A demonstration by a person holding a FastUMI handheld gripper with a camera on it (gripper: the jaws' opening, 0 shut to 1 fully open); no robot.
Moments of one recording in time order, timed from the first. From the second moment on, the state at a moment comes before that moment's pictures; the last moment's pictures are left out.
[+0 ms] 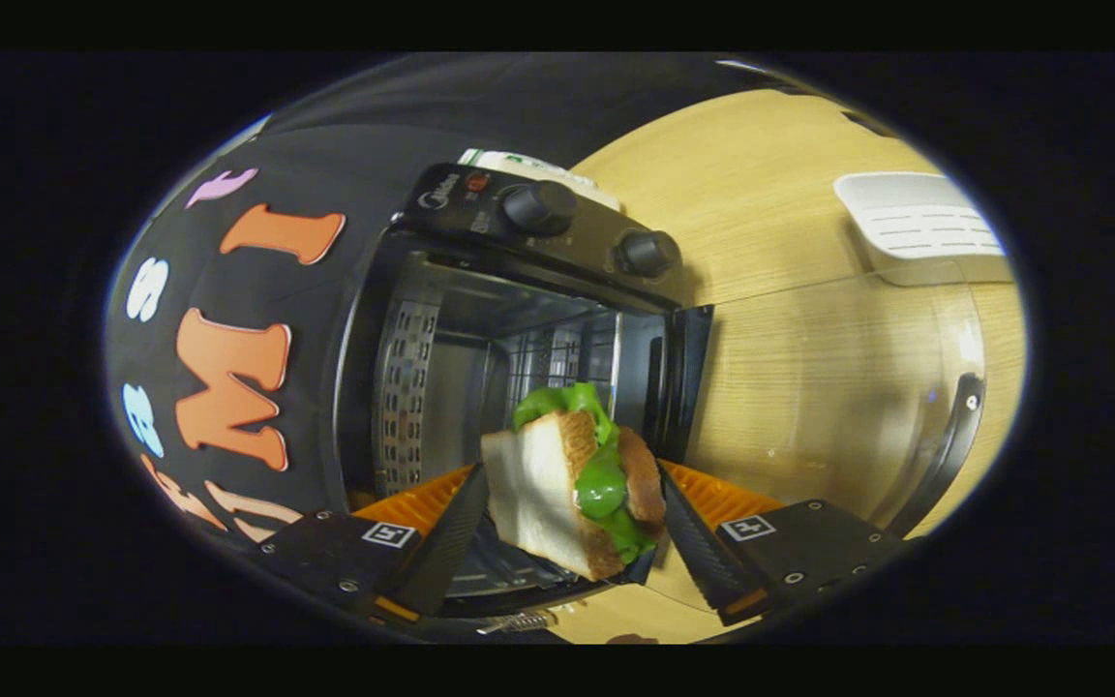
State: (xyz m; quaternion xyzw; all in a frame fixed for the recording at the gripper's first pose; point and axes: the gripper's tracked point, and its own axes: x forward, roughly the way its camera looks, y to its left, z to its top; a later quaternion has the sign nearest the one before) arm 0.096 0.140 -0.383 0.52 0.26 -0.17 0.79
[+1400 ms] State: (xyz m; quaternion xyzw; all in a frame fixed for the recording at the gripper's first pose) arm -0.113 0.070 -0.395 -0.04 0.38 0.07 0.92
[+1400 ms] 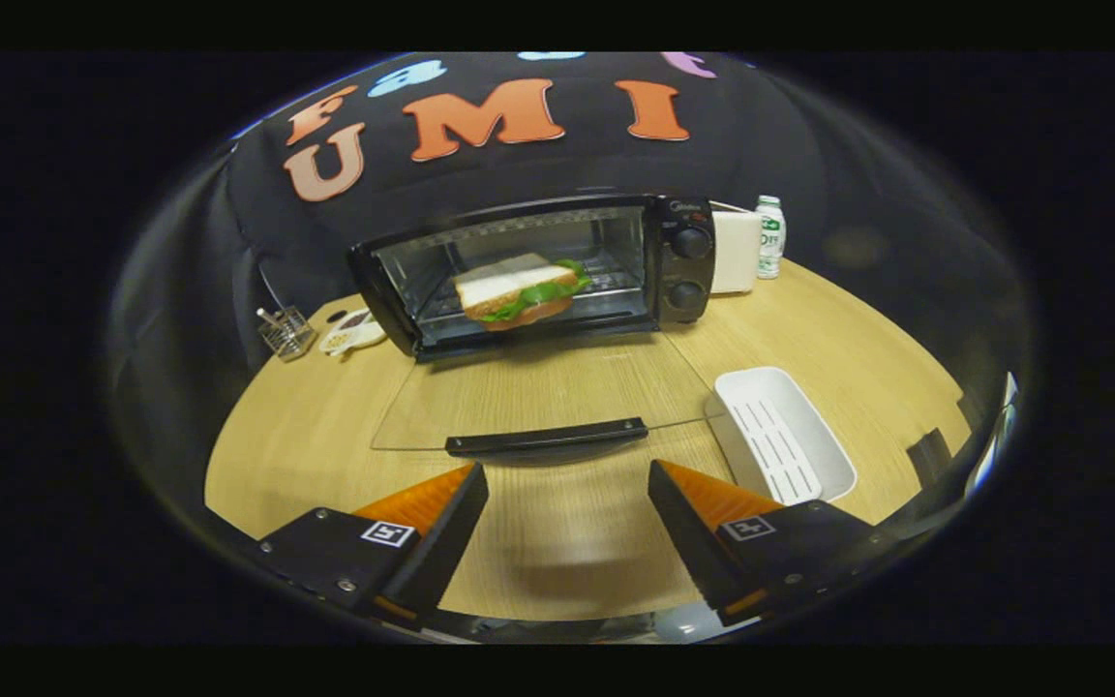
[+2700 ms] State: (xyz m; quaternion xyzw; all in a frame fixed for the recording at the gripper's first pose) arm -0.053 0.096 -0.383 -0.05 0.36 0.08 0.93
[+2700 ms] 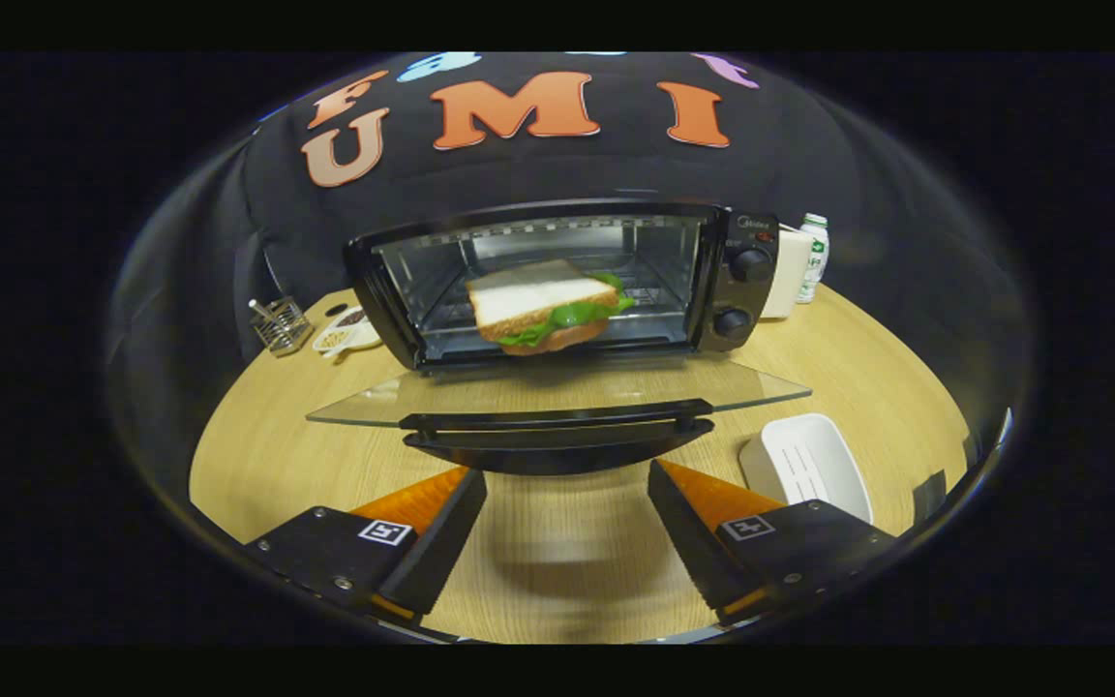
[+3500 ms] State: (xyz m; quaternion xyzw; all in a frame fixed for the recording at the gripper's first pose) arm 0.044 0.120 -0.321 -0.05 0.28 0.08 0.96
